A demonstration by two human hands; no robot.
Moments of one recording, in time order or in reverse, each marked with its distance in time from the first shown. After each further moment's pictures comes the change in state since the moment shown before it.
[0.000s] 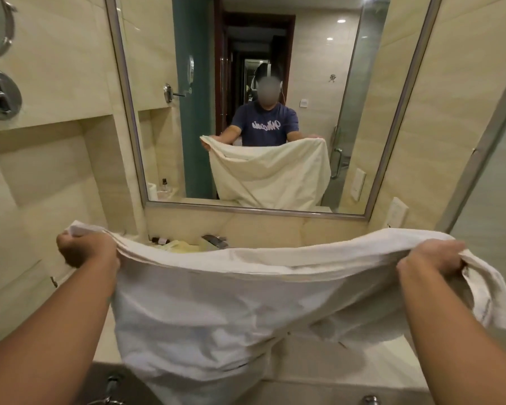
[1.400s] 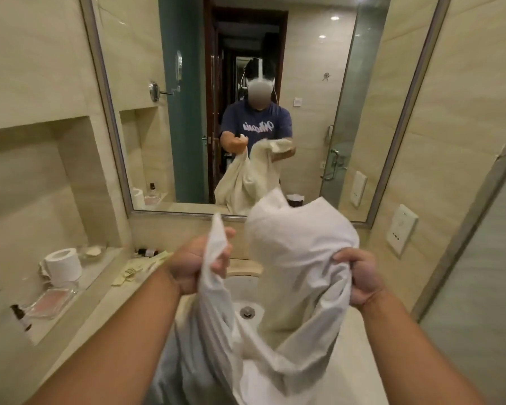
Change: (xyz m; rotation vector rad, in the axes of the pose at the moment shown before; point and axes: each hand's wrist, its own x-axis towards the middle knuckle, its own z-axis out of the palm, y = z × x) left_hand -0.099 -0.052 0.075 -0.010 -1.791 -0.694; right_hand -0.040 0.076 0.030 -0.299 -1.065 0.509
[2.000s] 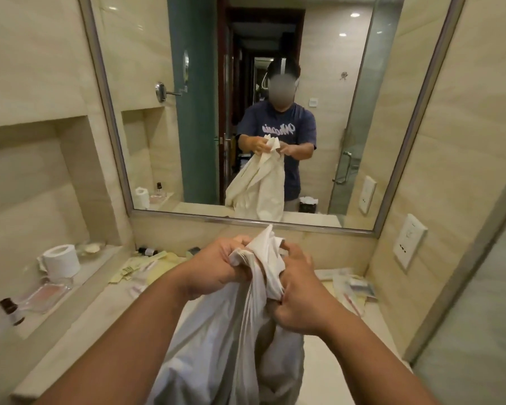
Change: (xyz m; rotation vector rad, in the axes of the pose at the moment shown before) left_hand 0.040 -0.018 0.077 0.986 0.098 0.225; right_hand -0.015 0.000 0.040 -1.636 -0.327 -0.599
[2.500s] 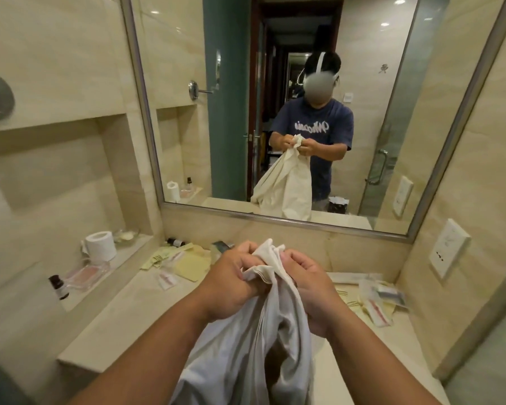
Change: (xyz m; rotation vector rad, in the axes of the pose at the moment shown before) left_hand -0.029 -0.010 0.034 0.125 0.302 0.089; right_hand 0.018 0.010 0.033 1.388 0.052 0.278
